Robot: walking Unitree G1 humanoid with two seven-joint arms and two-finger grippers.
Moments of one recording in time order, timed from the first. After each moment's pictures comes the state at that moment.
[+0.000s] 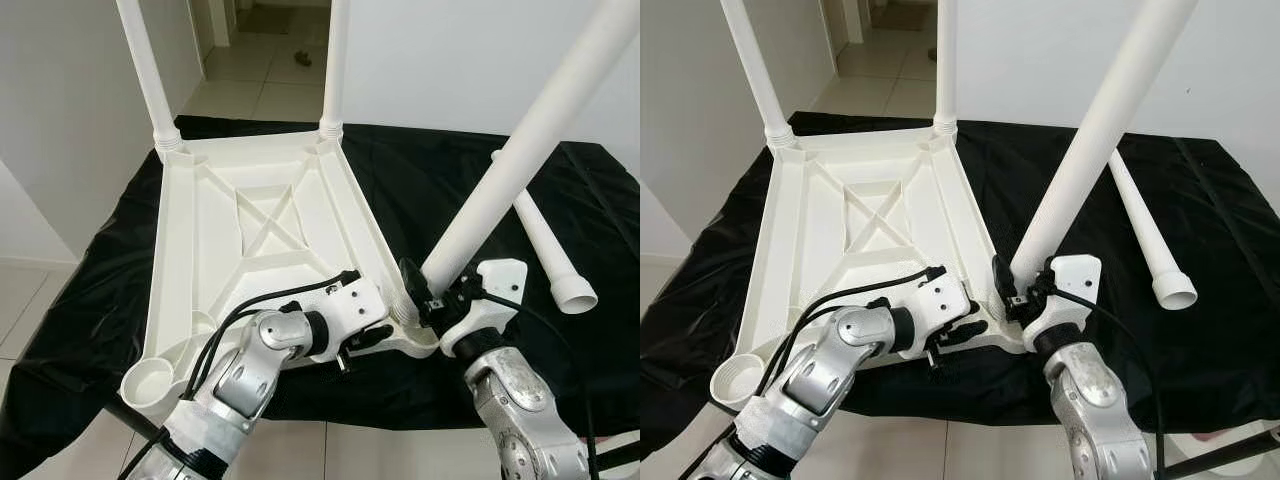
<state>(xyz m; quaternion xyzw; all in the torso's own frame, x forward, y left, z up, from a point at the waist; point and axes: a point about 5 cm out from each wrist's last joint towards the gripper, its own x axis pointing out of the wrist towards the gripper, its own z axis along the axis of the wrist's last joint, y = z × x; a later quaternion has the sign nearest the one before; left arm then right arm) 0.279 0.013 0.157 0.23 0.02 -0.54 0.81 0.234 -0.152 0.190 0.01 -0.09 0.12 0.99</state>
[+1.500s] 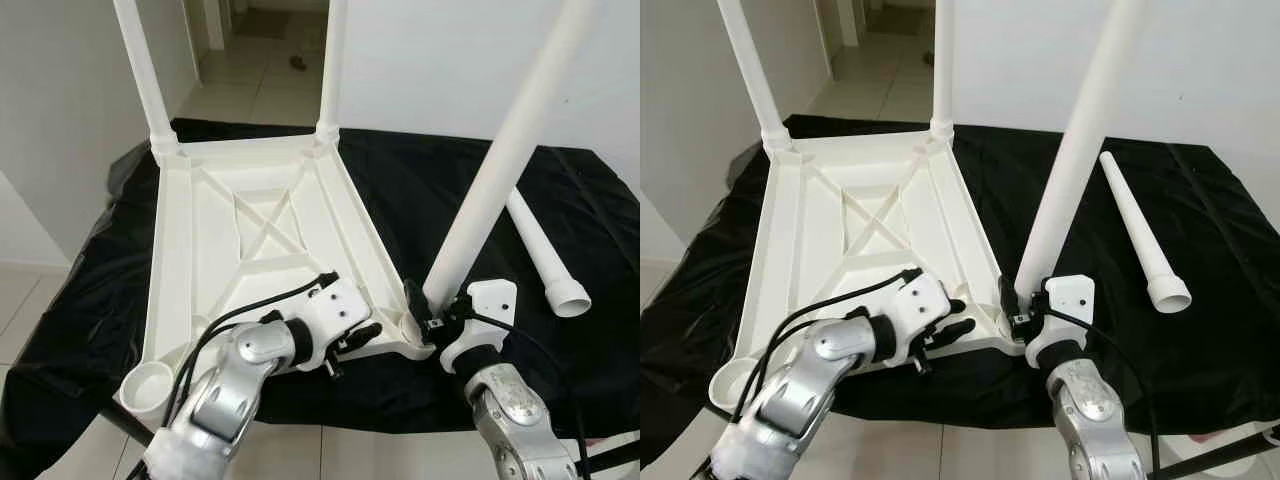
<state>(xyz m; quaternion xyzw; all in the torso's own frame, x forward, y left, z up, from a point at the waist) 0.261 0.039 0.168 0.18 0.00 -0.50 0.85 0.239 -0.161 0.165 -0.04 -0.07 0.11 0.99</state>
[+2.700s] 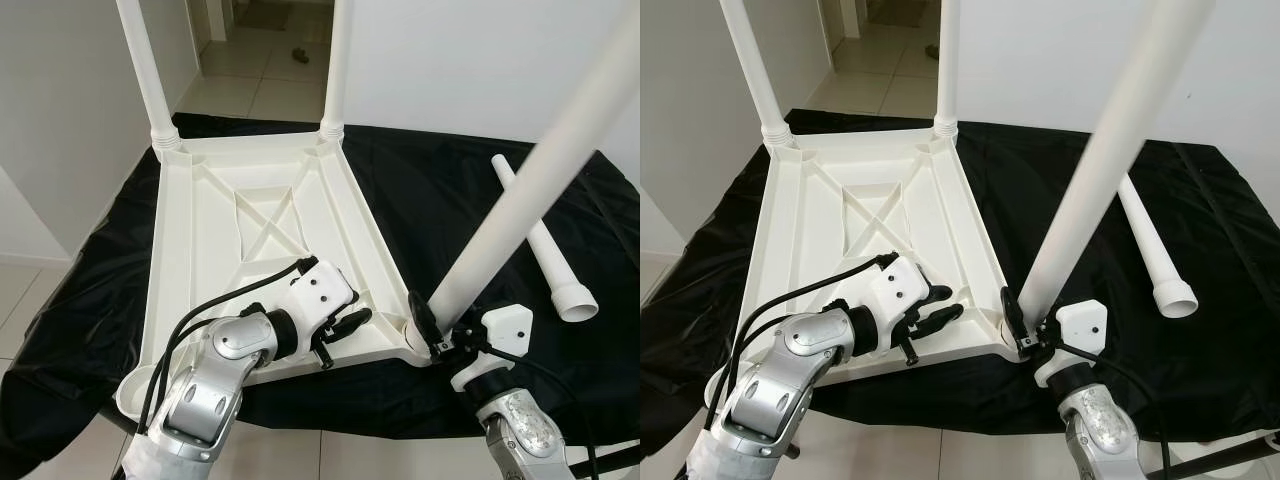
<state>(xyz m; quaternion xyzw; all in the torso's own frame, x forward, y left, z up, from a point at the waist) 0.258 0.050 0.184 0.17 0.00 -0.49 0.86 0.219 -0.168 0.149 -0.03 -0.11 0.14 0.98</state>
